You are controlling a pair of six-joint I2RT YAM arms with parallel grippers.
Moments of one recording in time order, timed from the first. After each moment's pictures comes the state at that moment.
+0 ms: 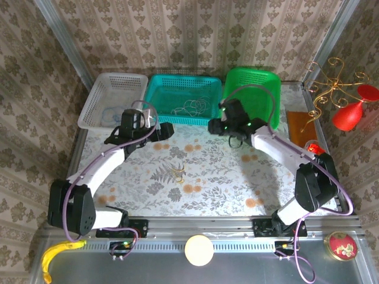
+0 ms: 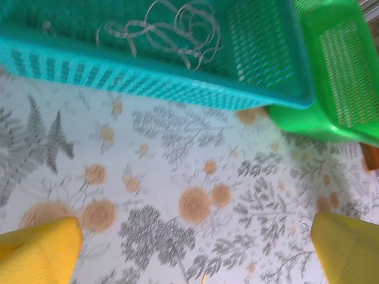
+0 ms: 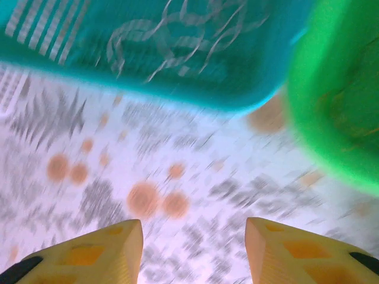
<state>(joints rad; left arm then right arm) -0.35 1.30 0.86 -0.23 0.35 -0.45 0.51 1.56 1.18 -0.42 -0.02 0.44</state>
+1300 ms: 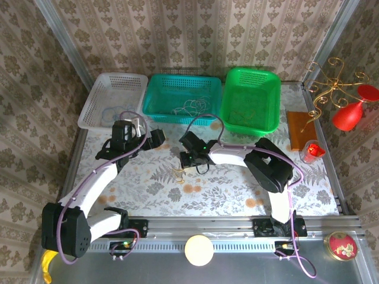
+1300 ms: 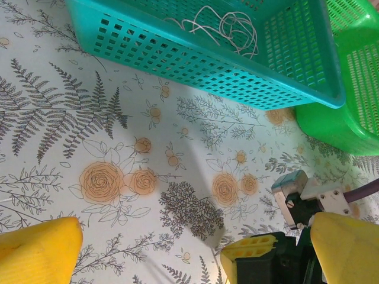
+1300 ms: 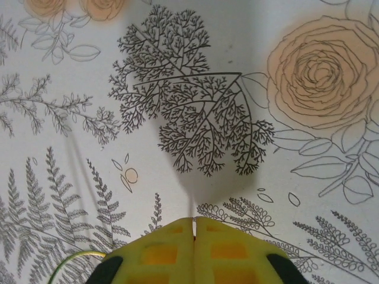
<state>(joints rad) -0.29 1.12 0.72 -0.24 0.28 -0.48 0.82 1.97 1.22 -0.25 -0.06 0.60</state>
